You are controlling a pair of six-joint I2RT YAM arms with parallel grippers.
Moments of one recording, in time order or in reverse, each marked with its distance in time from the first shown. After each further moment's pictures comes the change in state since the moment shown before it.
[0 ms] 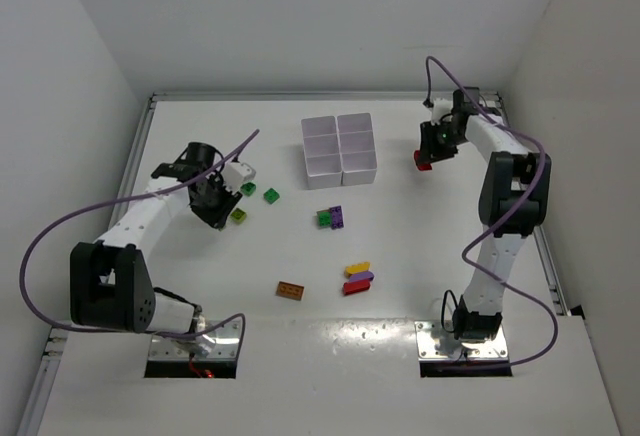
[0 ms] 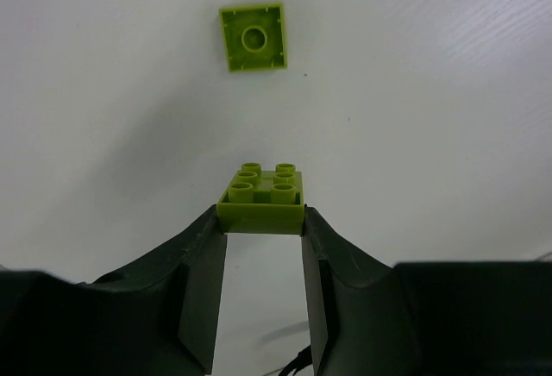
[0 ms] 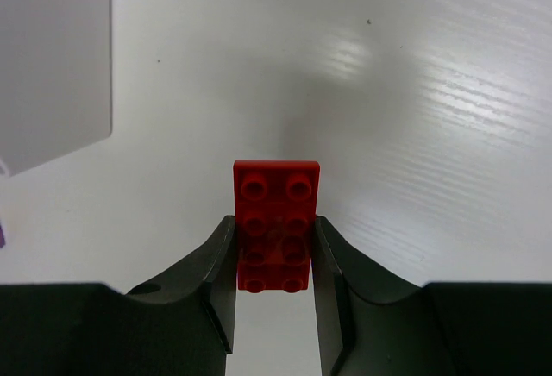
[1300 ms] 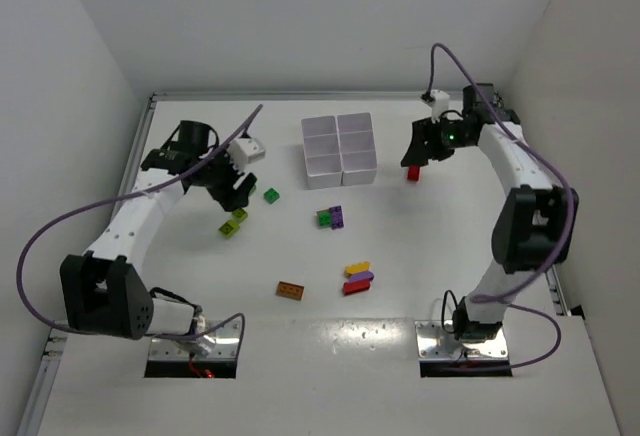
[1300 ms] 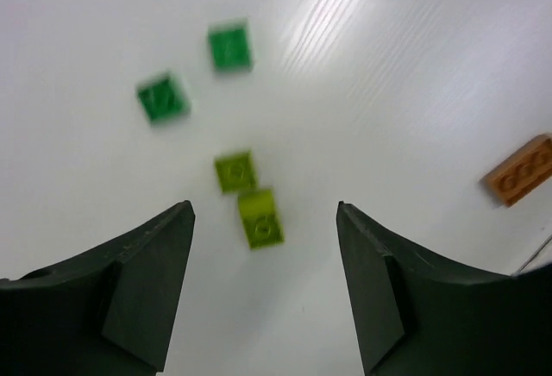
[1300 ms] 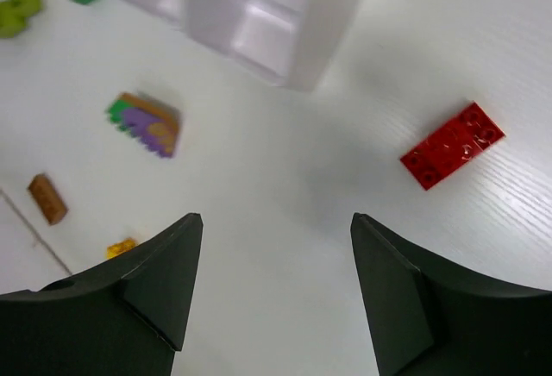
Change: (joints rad) left arm 0.038 0.006 0.109 -0.001 0.291 0.136; right arm 0.028 -0.228 -0.108 -0.082 -0.261 -0.067
